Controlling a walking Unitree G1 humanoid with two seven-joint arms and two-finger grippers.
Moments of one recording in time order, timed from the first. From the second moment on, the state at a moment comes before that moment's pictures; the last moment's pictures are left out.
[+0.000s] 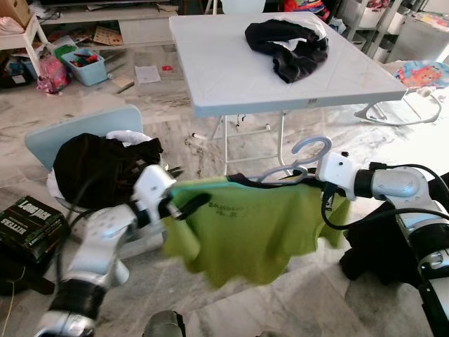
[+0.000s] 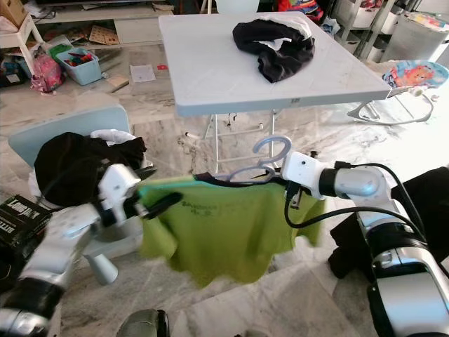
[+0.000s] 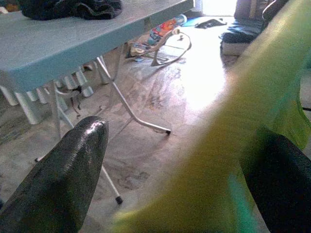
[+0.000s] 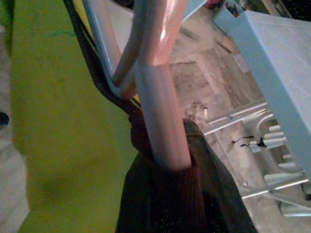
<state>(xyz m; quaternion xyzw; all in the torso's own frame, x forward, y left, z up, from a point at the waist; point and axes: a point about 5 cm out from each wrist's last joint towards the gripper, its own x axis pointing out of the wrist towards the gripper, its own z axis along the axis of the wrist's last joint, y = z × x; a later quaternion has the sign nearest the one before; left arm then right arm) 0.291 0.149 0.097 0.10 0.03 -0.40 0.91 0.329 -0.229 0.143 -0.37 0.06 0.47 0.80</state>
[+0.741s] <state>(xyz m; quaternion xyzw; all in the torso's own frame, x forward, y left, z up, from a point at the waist) 0.293 0.154 0.097 0.06 0.03 -0.42 0.91 0.330 -0.227 0.153 -0.34 0.05 0.48 0.81</state>
